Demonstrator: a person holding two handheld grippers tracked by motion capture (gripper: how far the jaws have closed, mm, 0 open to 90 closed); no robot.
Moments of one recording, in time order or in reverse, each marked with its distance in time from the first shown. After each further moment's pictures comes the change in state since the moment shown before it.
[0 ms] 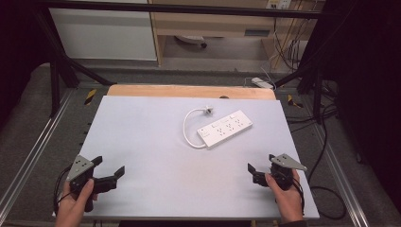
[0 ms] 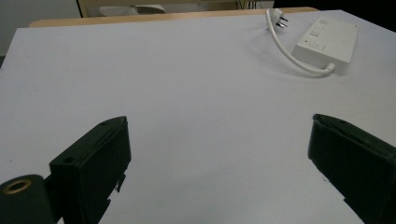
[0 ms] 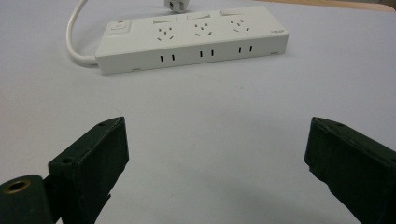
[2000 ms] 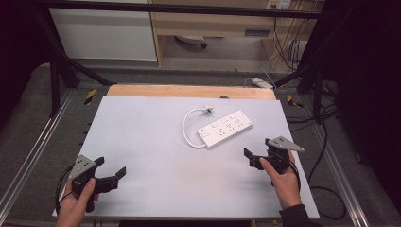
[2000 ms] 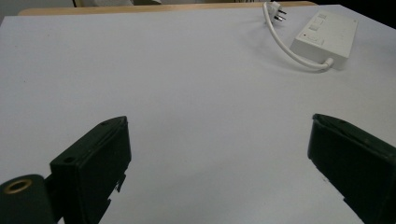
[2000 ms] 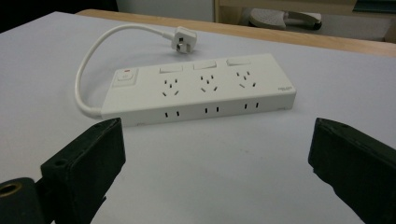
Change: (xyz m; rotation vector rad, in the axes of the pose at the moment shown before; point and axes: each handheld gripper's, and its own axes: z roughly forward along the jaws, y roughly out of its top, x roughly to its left) left arm 0.001 -0.002 0.005 0.027 -0.017 -0.013; right arm -0.005 0.050 0.022 -0.049 0.045 -0.004
